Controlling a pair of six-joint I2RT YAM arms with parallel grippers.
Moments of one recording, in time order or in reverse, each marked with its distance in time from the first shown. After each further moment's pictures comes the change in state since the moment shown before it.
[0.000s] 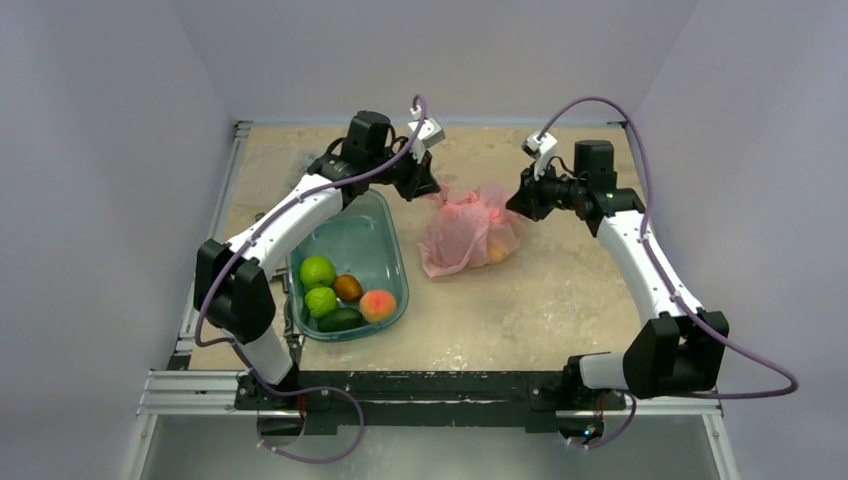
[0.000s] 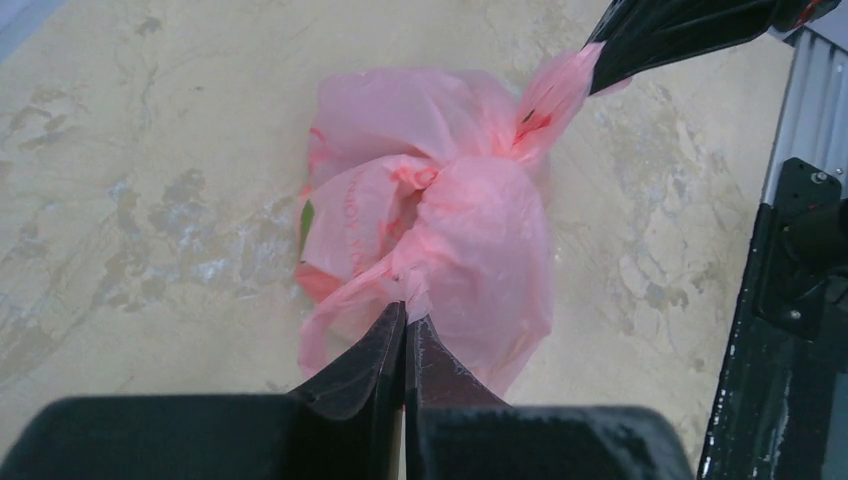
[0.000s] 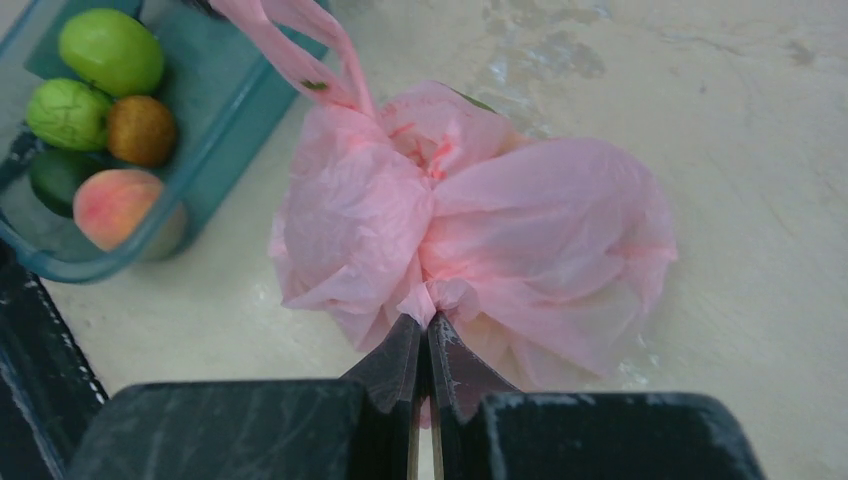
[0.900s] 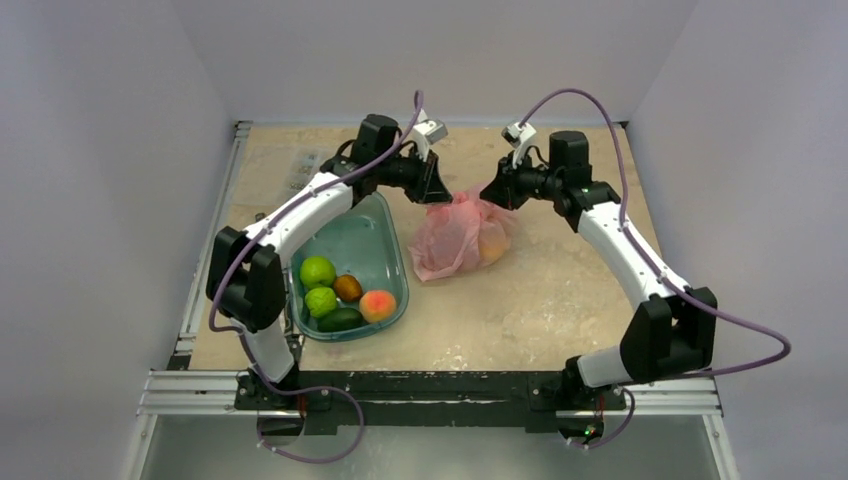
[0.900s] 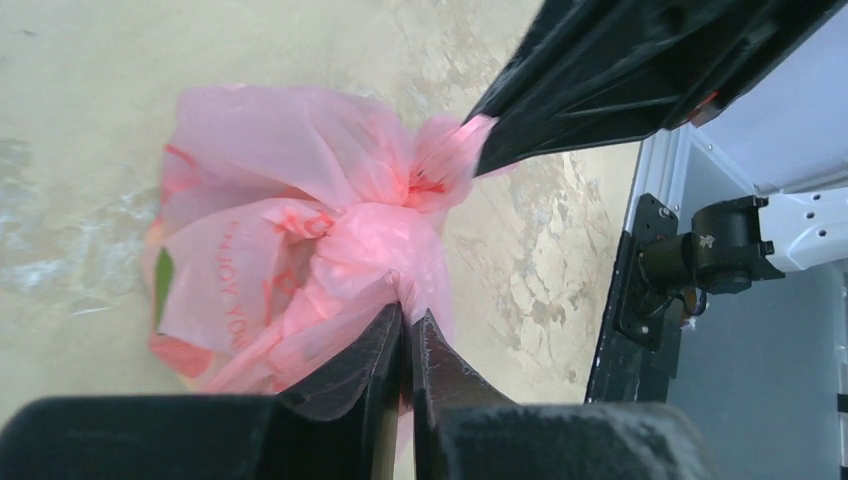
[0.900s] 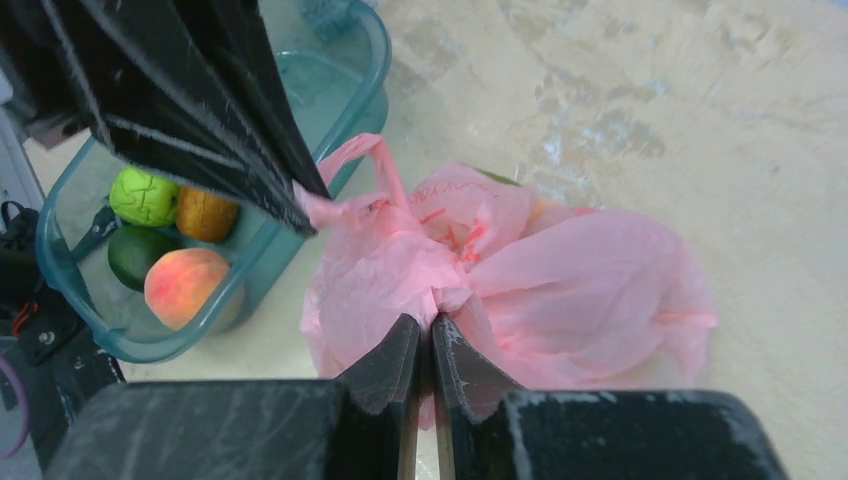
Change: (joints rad) left arm -0.014 0.101 -0.009 0.088 0.172 -0.282; right arm 0.156 0.120 0.012 0.236 0.006 0.262
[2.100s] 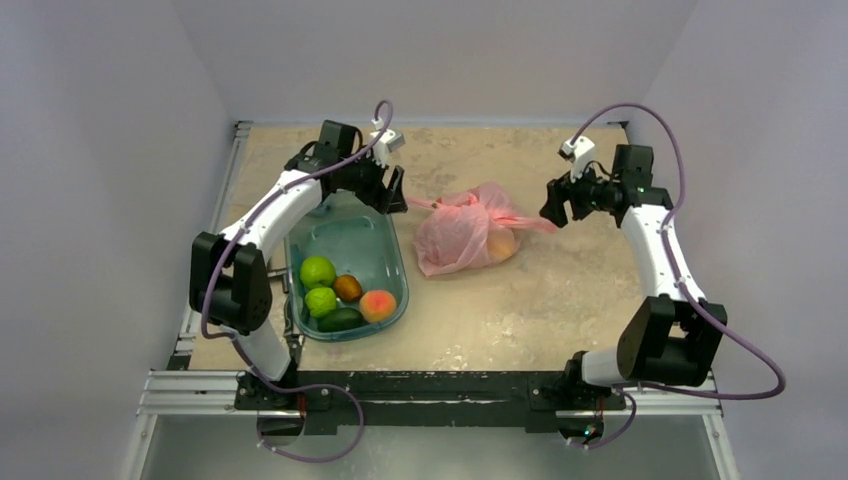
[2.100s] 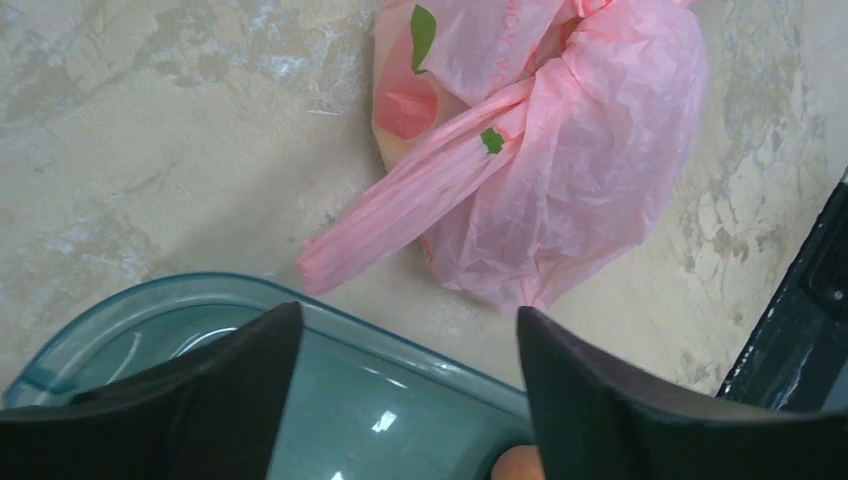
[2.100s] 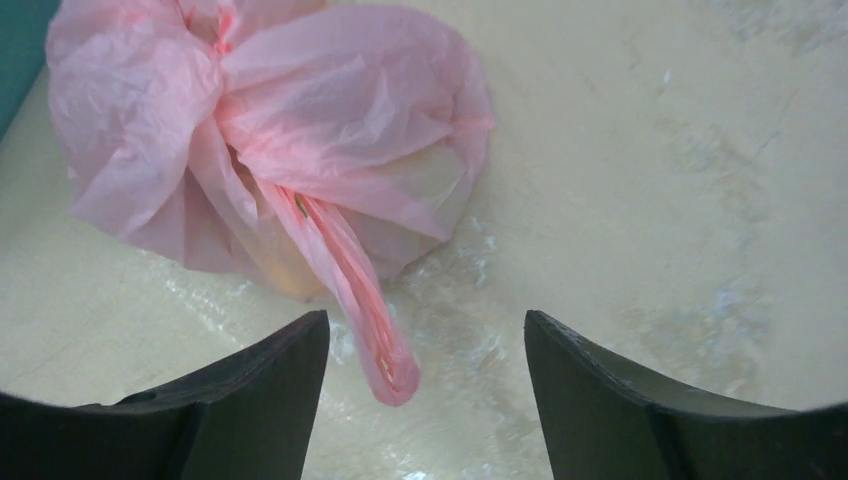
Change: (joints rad) left arm 0.193 -0.071 -0.089 -0.242 -0.185 0.290; right arm -0.367 -0.052 -0.034 -0.296 0.055 -0.478
